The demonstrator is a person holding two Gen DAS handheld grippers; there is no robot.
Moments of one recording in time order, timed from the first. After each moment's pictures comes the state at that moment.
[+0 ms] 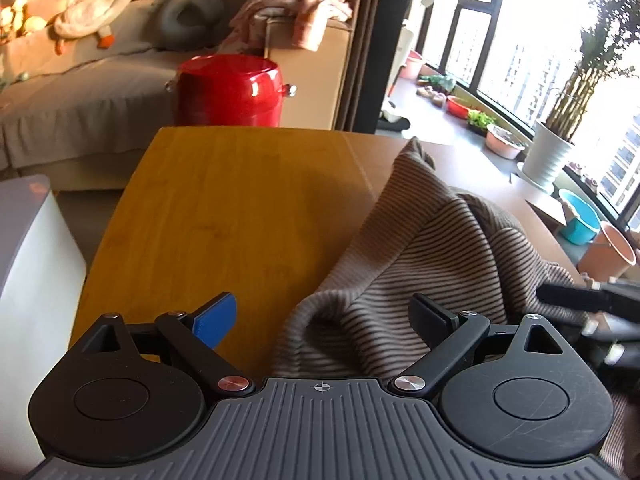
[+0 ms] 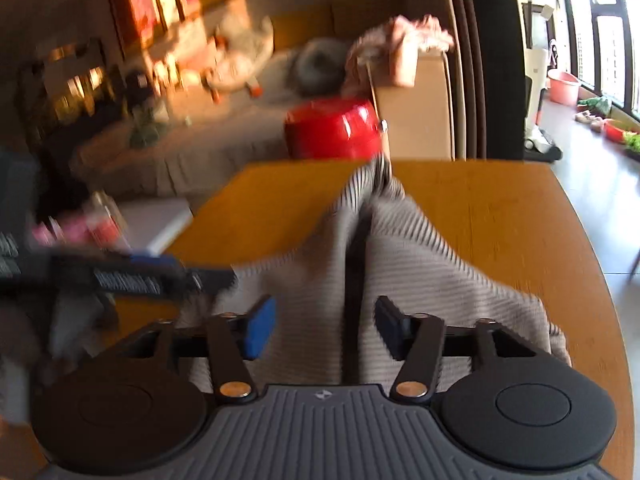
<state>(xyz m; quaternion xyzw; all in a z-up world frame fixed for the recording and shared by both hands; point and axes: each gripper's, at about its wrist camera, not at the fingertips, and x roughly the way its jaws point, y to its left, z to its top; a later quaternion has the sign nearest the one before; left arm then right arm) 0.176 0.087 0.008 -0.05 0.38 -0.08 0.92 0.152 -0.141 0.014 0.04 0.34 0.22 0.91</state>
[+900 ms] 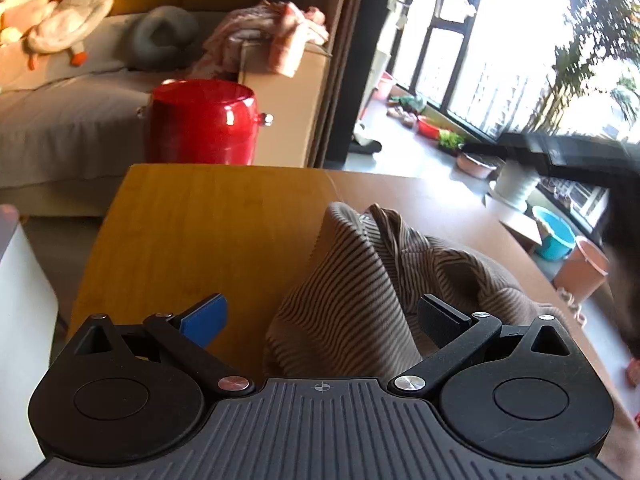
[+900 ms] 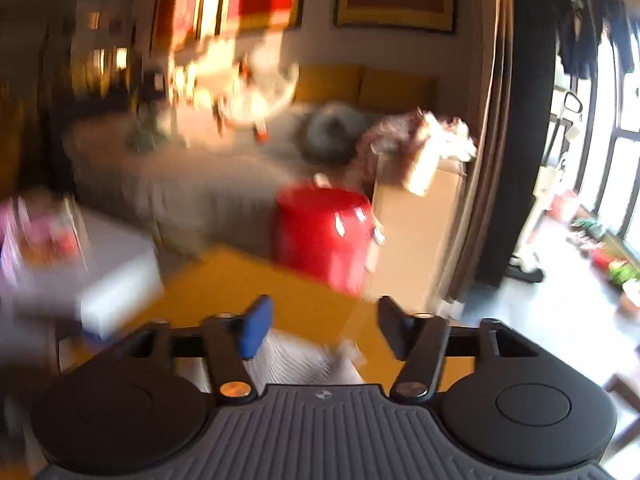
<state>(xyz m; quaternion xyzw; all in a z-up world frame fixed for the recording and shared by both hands) 0.228 0.092 0.015 -0.05 0.34 -0.13 0.93 0.231 -0.103 0.075 -0.12 0.24 0.21 0.94</state>
